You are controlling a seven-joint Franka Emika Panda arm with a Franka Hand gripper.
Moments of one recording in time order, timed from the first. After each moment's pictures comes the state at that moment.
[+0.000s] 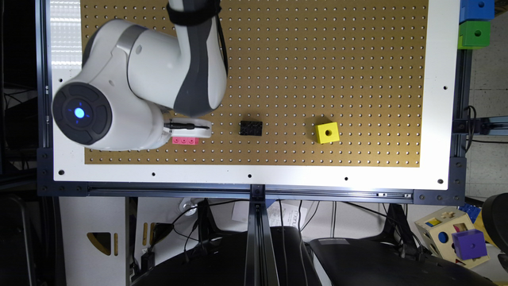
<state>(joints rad) -0.31 0.59 0.03 -1.84 0.00 2.46 0.50</state>
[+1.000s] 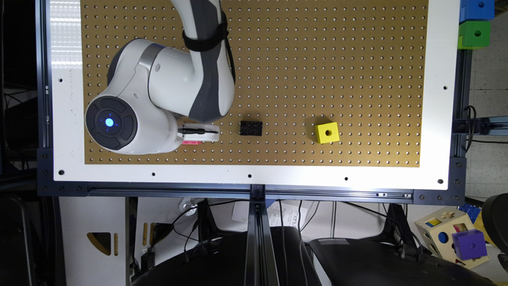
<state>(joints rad) -0.31 0.66 0.05 -1.83 0.00 2.52 0.51</state>
